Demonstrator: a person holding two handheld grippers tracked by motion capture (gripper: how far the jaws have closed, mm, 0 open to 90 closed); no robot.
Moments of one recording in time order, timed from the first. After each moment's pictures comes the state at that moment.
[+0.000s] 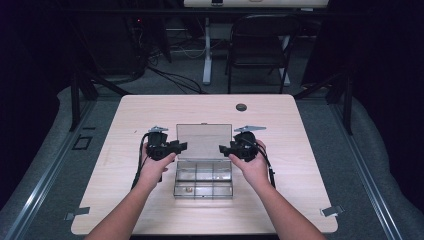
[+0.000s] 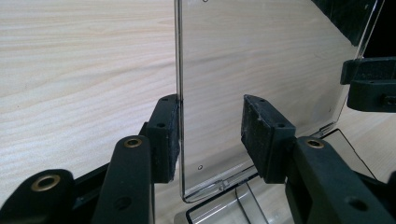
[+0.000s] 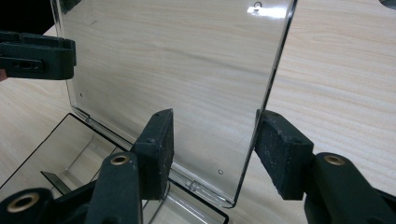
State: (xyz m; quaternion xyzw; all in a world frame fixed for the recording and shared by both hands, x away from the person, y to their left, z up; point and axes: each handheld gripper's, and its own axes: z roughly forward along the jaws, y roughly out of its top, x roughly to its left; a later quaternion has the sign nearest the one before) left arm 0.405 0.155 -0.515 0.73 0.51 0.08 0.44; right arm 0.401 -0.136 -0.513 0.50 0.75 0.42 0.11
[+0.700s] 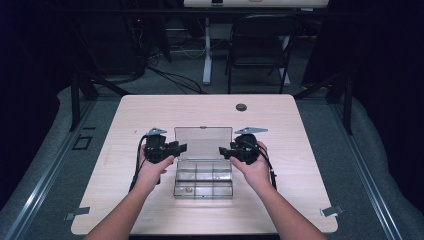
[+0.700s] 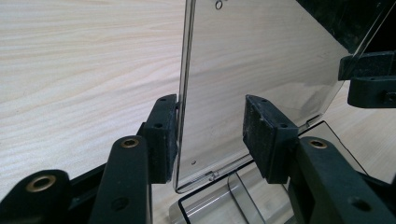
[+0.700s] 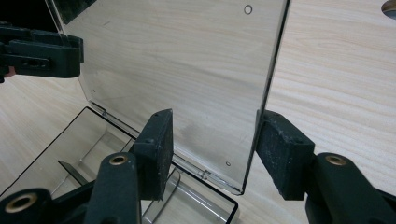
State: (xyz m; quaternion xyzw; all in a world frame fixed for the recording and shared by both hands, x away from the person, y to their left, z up) left arm 0.394 0.159 -0.510 0.74 0.49 0.08 0.45; right arm 0.388 -0.137 -0.505 0.48 0.76 0.42 0.11
